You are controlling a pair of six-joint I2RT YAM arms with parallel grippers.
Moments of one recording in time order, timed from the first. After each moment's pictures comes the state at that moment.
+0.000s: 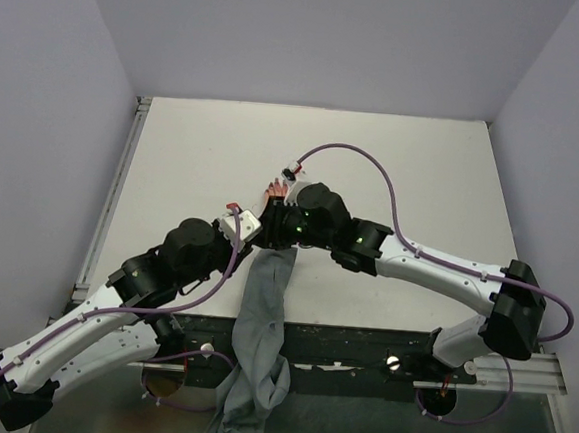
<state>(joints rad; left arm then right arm) -0.84 0.62 0.69 -0.51 -0.07 0.07 1.07 1.50 1.18 -0.06 -0.09 0.83</state>
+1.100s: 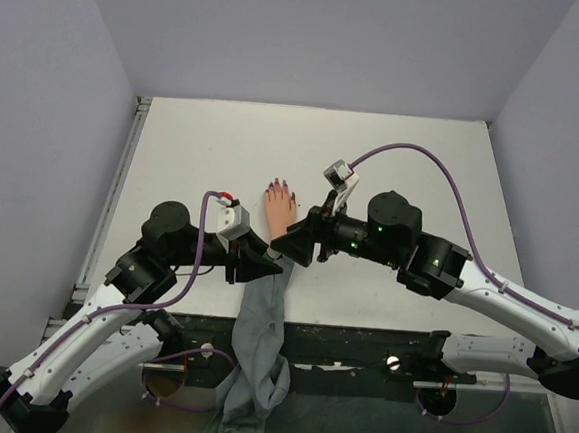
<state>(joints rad) -0.64 0.64 0.71 -0.18 0.79 -0.11 1.10 1.13 1.14 -0.21 -0.08 0.53</state>
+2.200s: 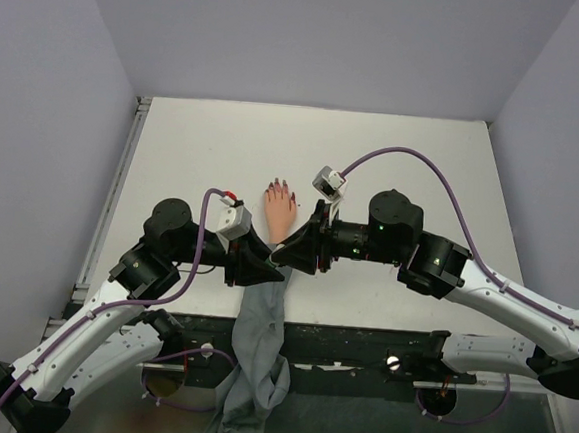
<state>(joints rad) -0.63 0.68 0.71 -0.11 0.96 -0.19 1.10 1.13 1.16 -0.21 -0.31 0.42</state>
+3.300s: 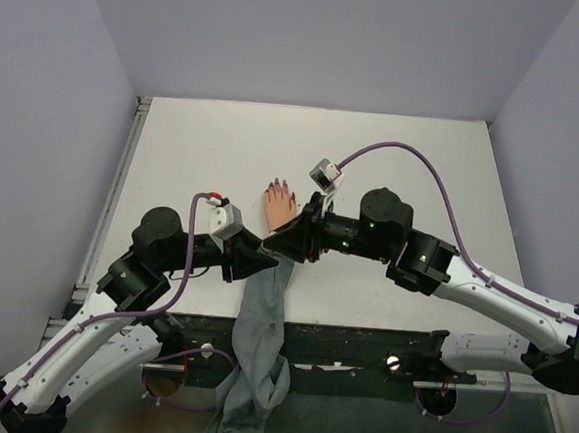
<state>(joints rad) -0.63 0.60 0.71 -0.18 0.73 -0.13 1.10 1.17 1.14 -0.11 -0.24 0.46</state>
